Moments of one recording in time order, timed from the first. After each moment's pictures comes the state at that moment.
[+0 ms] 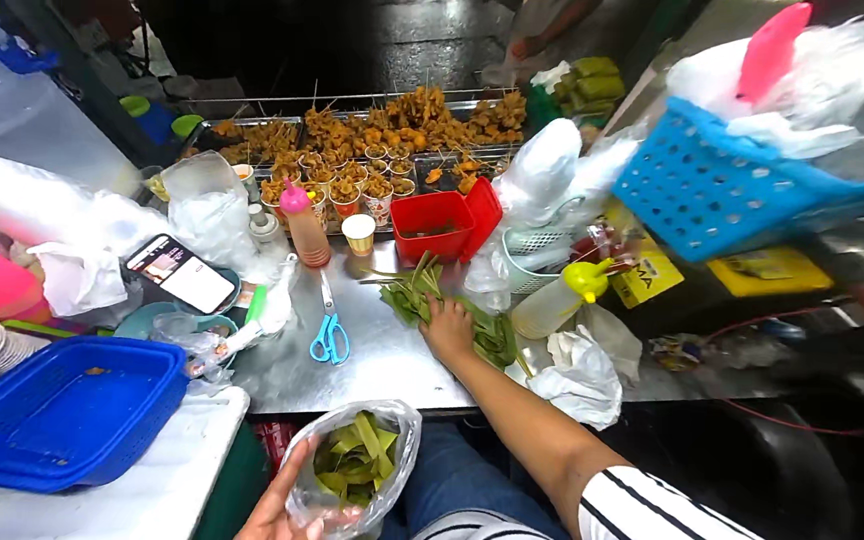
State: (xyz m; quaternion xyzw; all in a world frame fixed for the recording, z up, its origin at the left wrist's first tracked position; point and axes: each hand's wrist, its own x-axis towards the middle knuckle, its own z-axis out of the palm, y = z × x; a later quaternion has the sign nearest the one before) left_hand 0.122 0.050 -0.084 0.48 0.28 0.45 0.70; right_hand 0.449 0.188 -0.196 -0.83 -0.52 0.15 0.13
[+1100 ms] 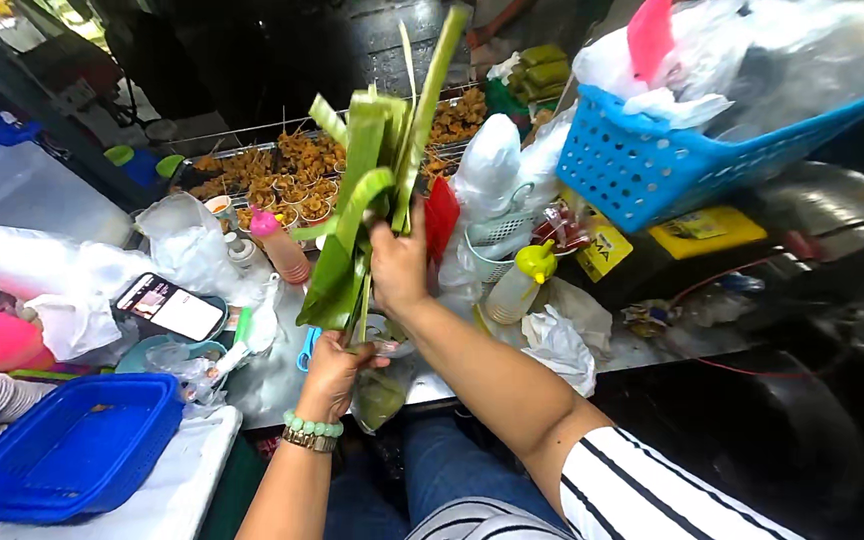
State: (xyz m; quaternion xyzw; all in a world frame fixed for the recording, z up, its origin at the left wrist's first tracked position) left_hand 0.280 0.161 -0.049 0.48 0.44 0.36 0.67; right_hand 0.401 0.188 -0.007 -0.36 -0.31 0.26 0.84
